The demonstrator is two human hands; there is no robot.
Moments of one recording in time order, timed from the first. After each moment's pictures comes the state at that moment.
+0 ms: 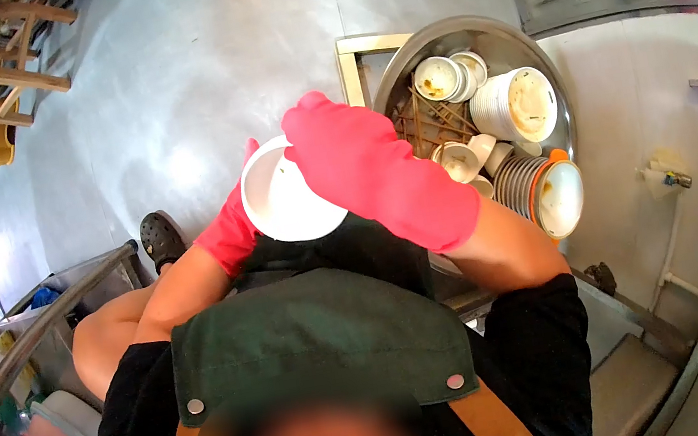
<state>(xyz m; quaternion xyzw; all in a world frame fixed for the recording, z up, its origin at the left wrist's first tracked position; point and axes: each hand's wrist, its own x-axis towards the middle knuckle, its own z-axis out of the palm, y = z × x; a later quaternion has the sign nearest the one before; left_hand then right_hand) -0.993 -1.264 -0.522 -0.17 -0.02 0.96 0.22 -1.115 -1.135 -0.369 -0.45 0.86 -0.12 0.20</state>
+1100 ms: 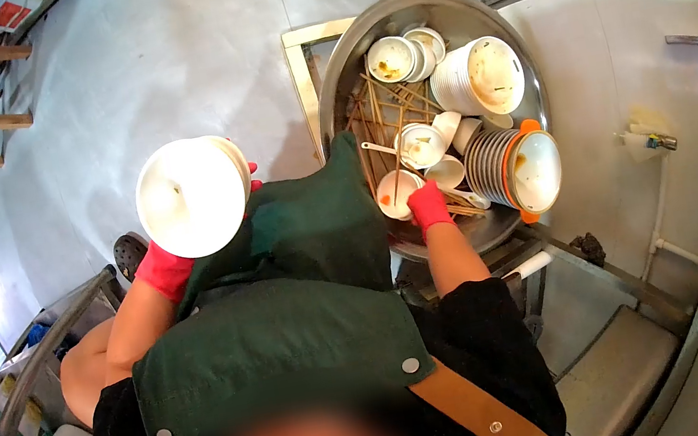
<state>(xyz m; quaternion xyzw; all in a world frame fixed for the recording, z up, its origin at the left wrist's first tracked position) -0.986 -1.279 -0.498 -0.15 0.01 0.97 0.19 -1.084 -0.834 -0.656 0.32 0.84 -0.22 0.38</state>
